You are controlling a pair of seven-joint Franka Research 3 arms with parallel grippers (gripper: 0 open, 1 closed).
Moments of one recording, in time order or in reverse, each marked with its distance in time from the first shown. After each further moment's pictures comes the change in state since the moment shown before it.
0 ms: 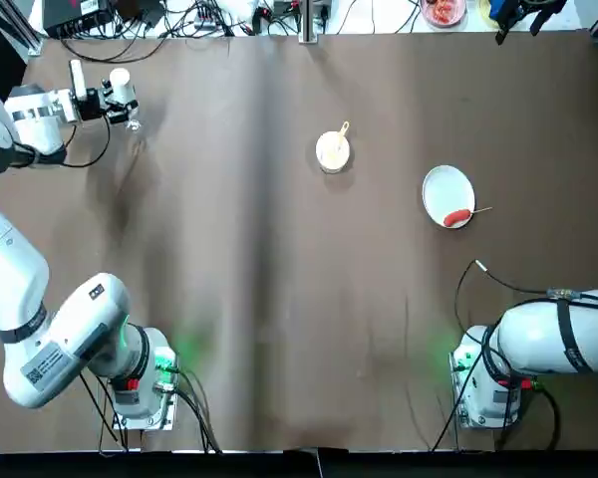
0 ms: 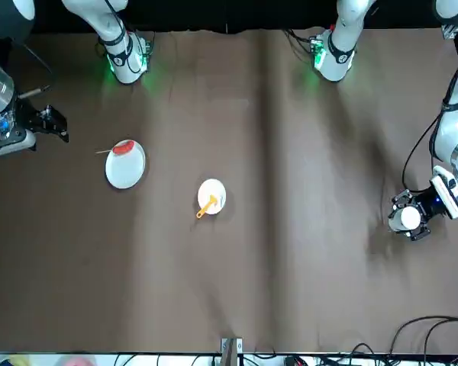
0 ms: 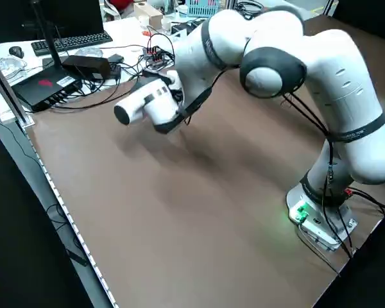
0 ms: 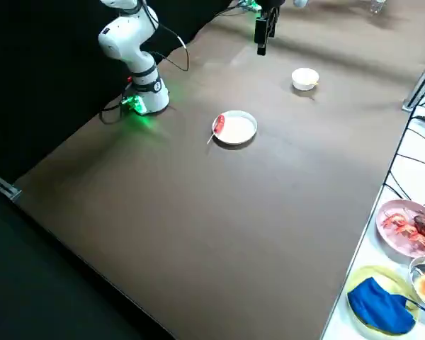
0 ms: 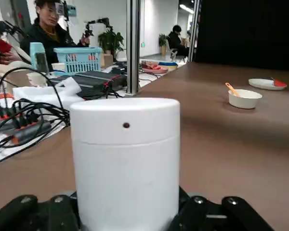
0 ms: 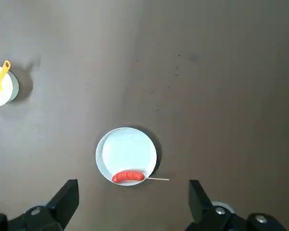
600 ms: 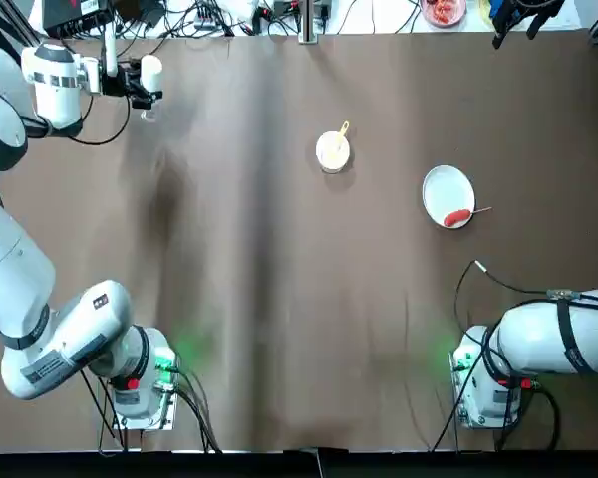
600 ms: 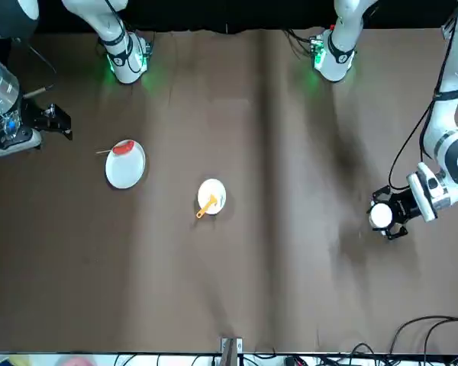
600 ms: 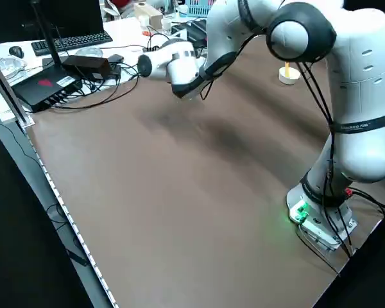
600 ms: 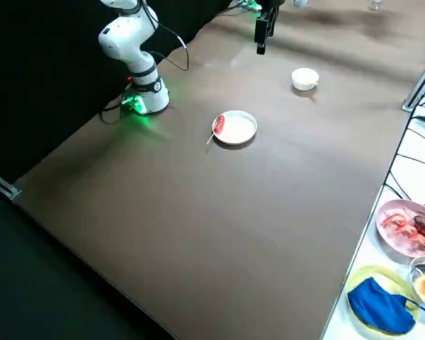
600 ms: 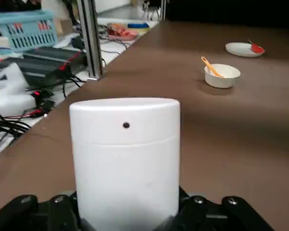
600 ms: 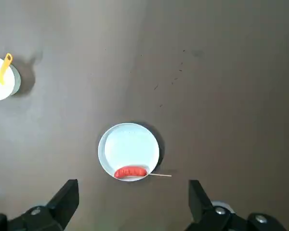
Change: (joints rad) left arm -0.216 -0.228 0.001 -0.143 0.107 0.166 -0.139; right arm 0.009 0.000 0.003 -0.005 0.000 -0.018 0.000
